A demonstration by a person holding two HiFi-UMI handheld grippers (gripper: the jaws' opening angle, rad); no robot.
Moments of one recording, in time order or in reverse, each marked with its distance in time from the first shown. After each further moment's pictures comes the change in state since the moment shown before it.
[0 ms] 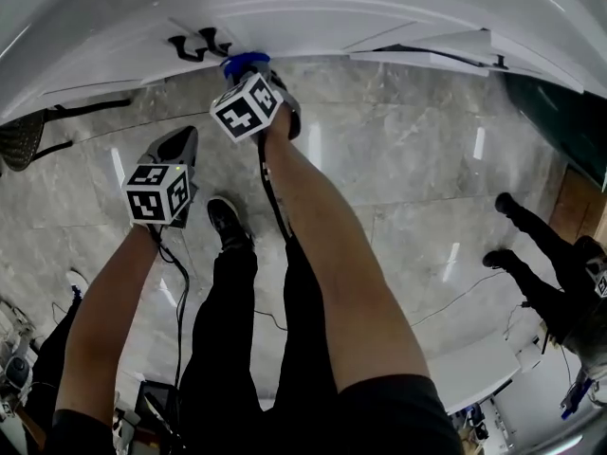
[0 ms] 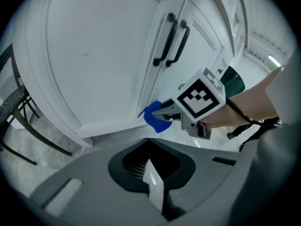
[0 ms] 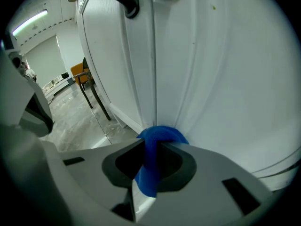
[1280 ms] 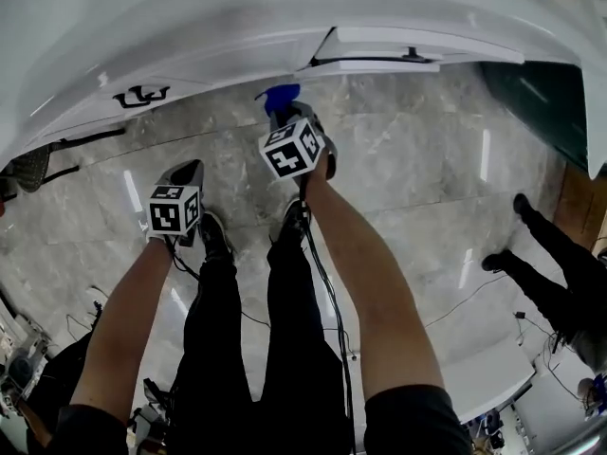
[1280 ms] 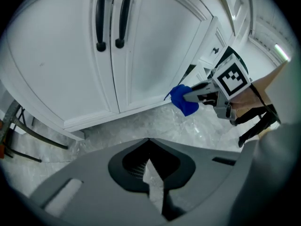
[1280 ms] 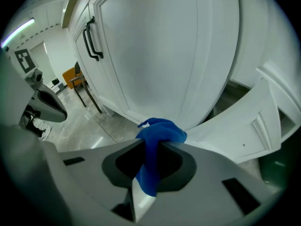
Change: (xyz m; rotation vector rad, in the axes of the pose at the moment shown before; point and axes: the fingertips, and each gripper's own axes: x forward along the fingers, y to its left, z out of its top) left arm 0.028 -0.106 -0.011 0.038 0.172 0.044; right arm -0.139 -0.129 -0.118 0.115 0.030 -0.078
